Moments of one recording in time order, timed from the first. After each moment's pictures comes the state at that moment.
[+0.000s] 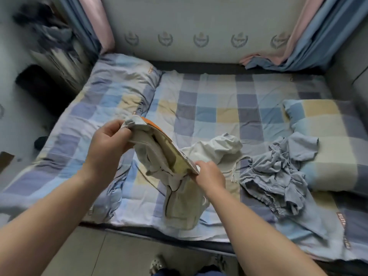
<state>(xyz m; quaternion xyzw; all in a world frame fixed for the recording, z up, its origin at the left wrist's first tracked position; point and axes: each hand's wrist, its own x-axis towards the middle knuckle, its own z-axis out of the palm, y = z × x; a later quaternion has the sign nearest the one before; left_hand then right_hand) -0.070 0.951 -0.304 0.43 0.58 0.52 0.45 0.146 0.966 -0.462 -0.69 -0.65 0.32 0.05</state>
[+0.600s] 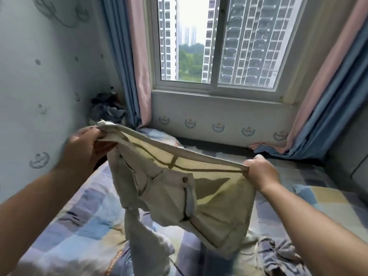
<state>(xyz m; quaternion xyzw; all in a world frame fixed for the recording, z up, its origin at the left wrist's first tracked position) -0.290 0.905 -0.129 0.35 0.50 0.71 0.36 0.097 1.027 -0.229 -0.71 -0.70 0.03 0.12</state>
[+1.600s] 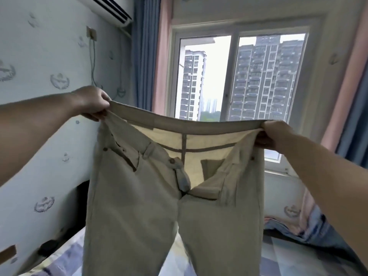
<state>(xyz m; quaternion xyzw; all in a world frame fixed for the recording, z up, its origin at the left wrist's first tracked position) -0.257 0.931 0.123 0.48 0.74 0.46 0.03 0.154 1.082 0.087 -0.47 -0.54 0.43 0.55</state>
